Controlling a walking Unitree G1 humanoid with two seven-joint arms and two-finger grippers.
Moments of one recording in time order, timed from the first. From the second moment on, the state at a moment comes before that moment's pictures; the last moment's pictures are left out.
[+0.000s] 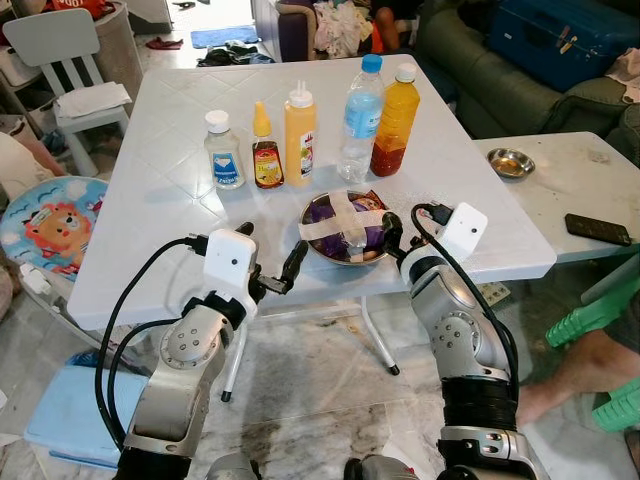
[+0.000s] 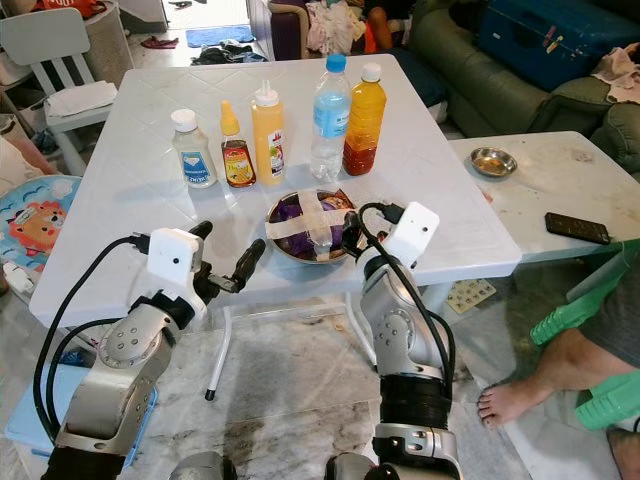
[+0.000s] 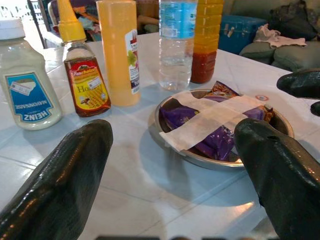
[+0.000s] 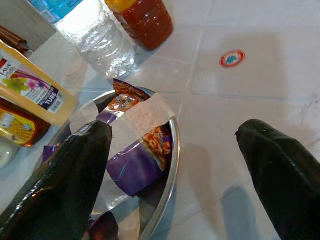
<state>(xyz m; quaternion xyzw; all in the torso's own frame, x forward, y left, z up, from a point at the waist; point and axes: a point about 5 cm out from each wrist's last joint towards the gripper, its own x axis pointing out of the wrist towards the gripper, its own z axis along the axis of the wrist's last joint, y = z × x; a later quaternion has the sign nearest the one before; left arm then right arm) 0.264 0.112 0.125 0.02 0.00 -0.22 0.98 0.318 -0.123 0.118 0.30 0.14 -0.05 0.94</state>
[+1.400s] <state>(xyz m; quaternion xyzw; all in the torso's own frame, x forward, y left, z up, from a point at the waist) 0.259 0.104 0.122 0.05 -0.01 -0.26 0.97 0.334 -0.100 0.095 0.50 0.22 0.00 0.84</state>
